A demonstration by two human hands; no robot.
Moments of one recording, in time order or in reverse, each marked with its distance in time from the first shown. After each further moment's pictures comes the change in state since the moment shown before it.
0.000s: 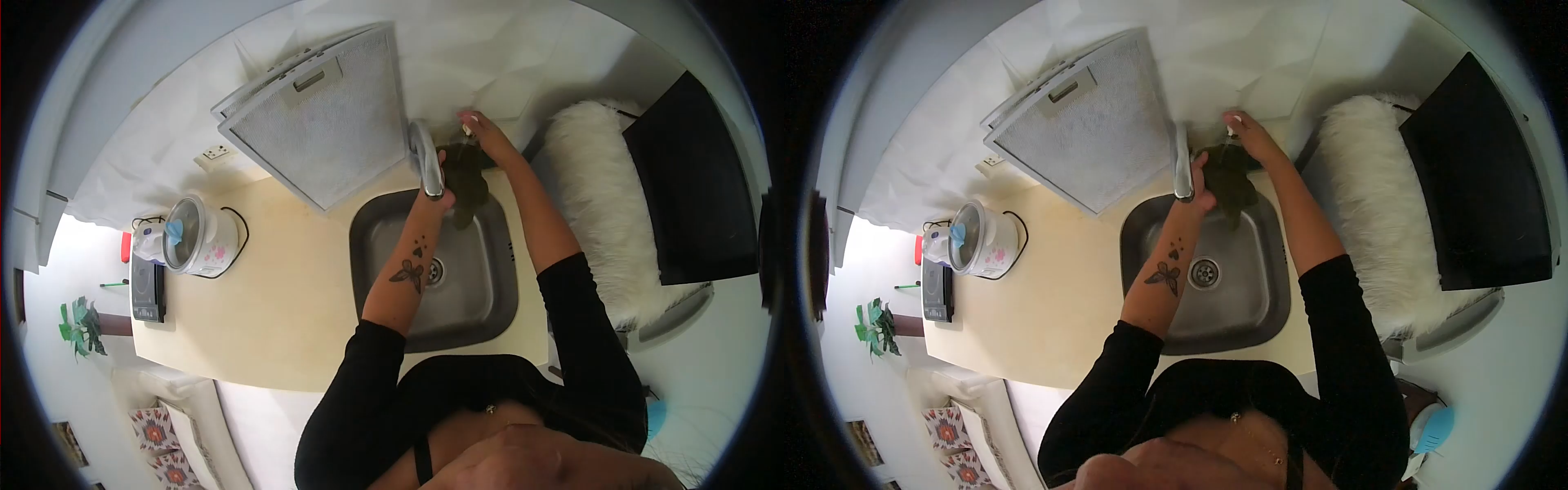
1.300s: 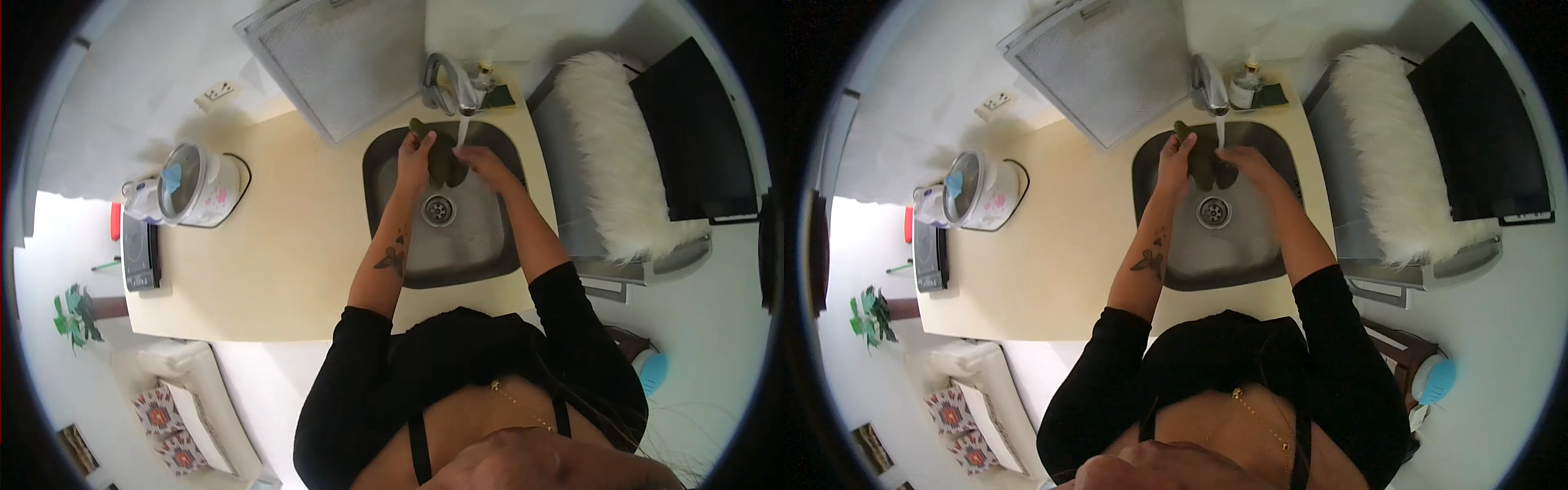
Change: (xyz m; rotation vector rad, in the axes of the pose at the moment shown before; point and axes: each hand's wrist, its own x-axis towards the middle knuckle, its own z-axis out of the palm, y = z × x) left_hand -0.095 0.013 -0.096 0.615 -0.022 0.380; right_hand -0.158 0.026 0.098 0.163 -0.136 0.322
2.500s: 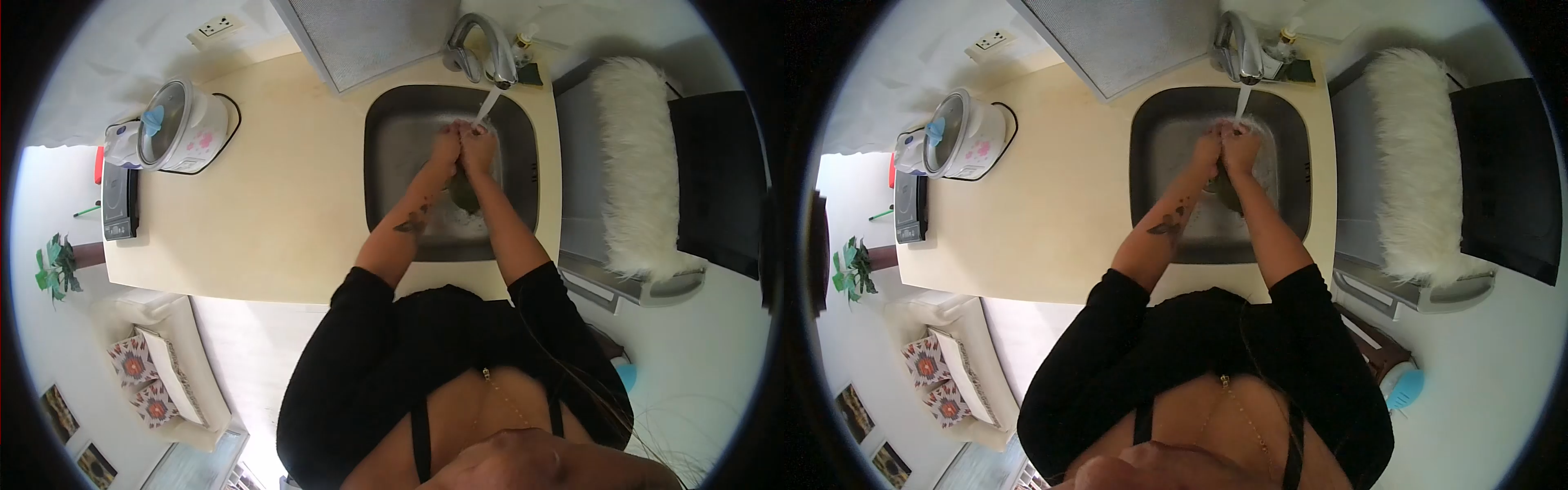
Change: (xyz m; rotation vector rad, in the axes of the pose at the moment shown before) left_hand 0.001 -0.083 0.009 0.046 0.157 -0.204; right_hand 0.033 0.059 0.059 -0.185 0.696 -0.207
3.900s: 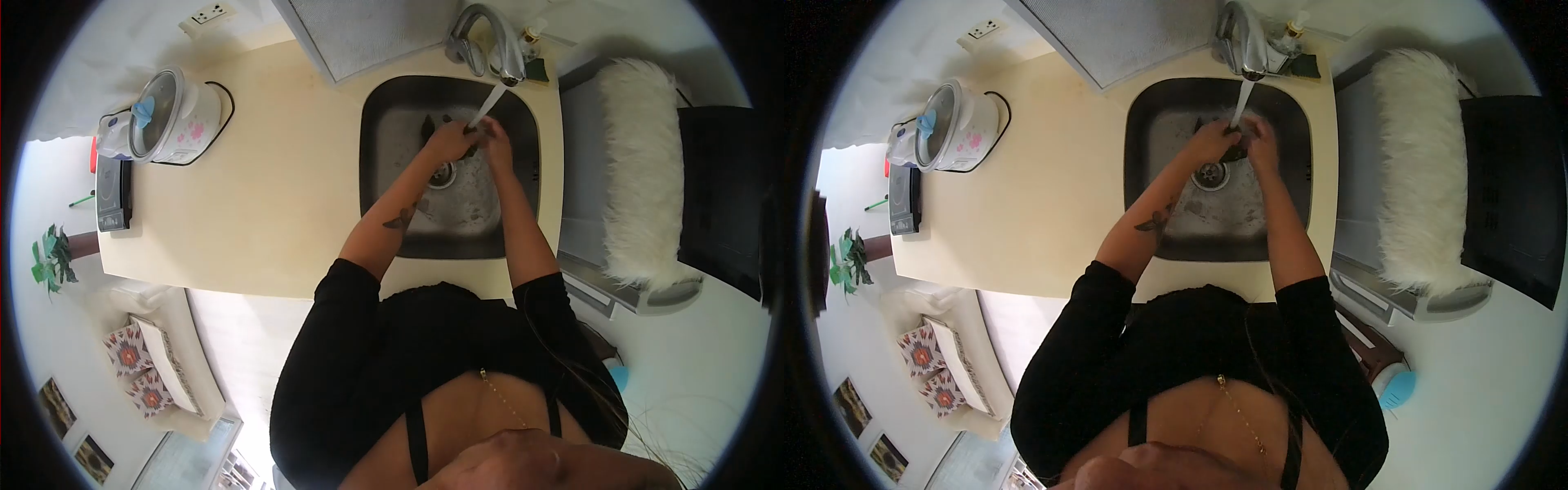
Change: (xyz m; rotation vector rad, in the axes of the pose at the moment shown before) left_hand 0.008 0.033 -0.007 1.084 -0.211 0.117; right_hand 0.016 0.027 -0.034 0.012 -0.282 0.077
